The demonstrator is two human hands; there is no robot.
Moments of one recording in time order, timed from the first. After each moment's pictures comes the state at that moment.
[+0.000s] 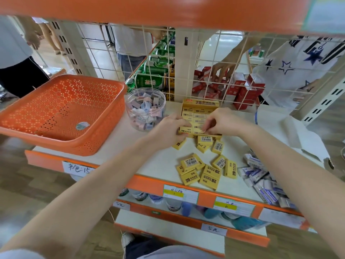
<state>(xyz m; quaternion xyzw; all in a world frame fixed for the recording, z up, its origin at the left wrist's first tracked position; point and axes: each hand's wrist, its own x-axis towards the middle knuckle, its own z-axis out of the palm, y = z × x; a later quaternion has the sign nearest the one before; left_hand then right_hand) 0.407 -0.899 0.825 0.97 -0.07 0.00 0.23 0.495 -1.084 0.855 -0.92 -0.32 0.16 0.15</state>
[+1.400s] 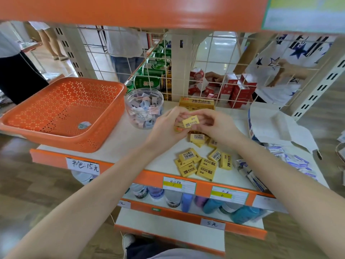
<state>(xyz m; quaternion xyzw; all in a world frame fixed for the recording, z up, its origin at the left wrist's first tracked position) 0.371 -0.920 0.835 0.90 -0.09 0.21 0.37 0.432 -1.092 0.855 -0.83 -0.30 0.09 0.46</state>
